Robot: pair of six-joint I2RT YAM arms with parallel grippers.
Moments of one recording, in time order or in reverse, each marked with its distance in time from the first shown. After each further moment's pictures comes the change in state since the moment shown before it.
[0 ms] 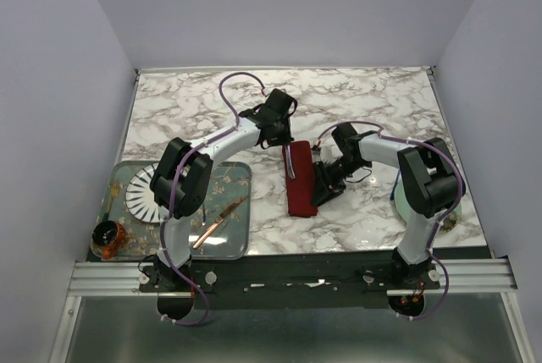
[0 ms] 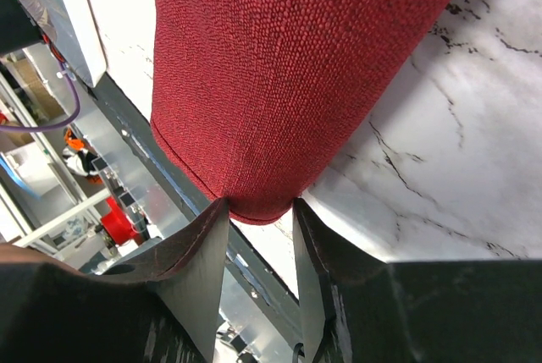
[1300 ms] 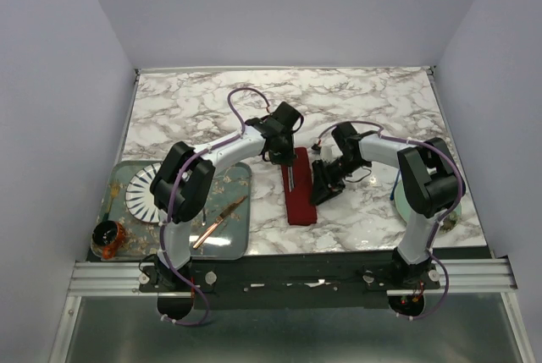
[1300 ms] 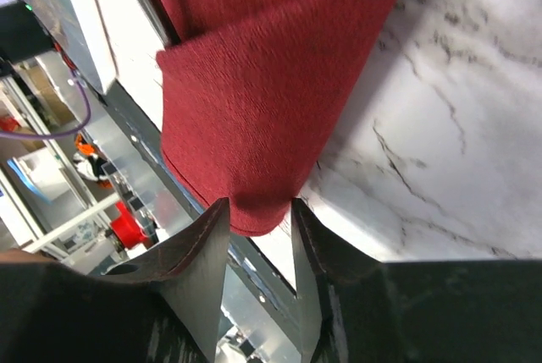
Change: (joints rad) left arm -0.069 -0.027 -0.061 -0.121 0.062 -0.080; right arm 0.000 0.000 0.000 0.008 -0.007 0.028
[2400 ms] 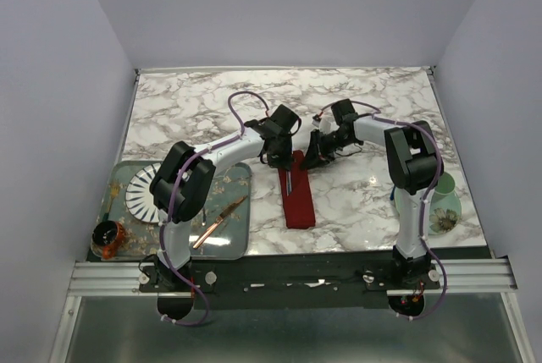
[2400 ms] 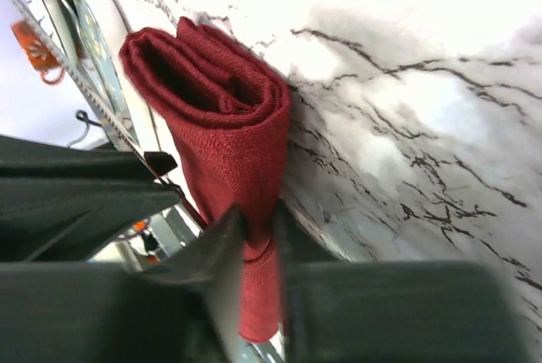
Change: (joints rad) left arm 0.008 -0.002 -0.036 0.001 0.042 0.025; right arm -0.080 0.266 0.312 0.196 -0.057 0.224
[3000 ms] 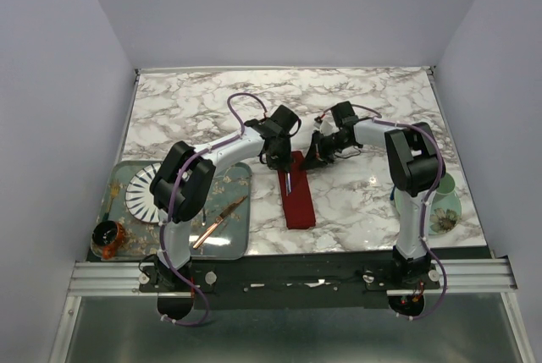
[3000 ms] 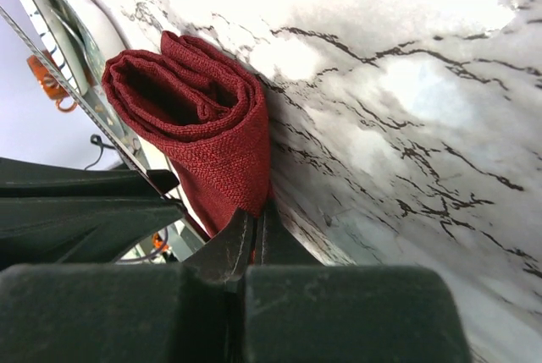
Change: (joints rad) left arm 0.000 0.002 0.010 -0.047 0.004 -0.047; right arm 0.000 -0.022 -0.060 0.091 0.032 0.128
